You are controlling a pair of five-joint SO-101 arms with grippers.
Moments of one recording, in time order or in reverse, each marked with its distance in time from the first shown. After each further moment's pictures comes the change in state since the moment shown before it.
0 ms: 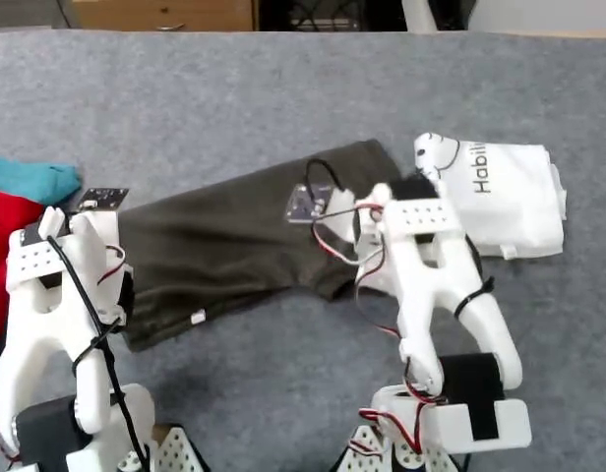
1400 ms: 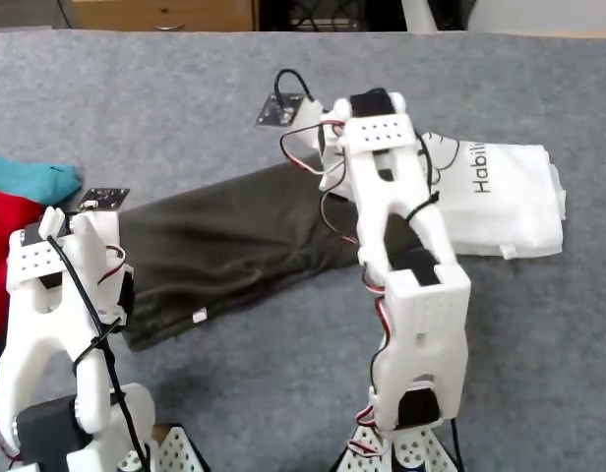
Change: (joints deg) left arm 0.0 0.0 0.0 0.0 -0.3; right arm -4.5 40.1 -59.1 9.8 -9.3
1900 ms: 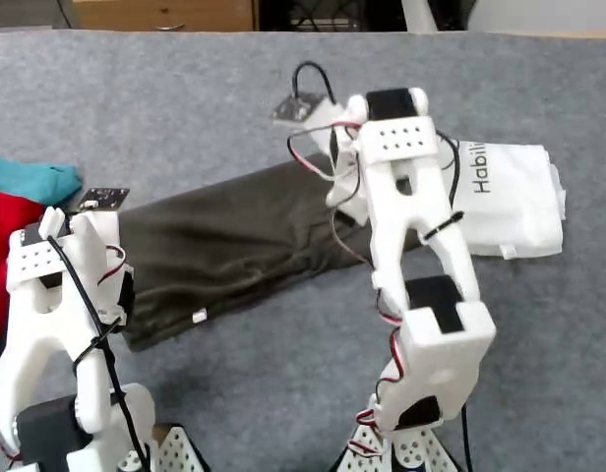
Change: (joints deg) left arm 0.0 0.0 0.0 0.0 0.0; right arm -0.3 -15.9 14.8 12.1 -12.0
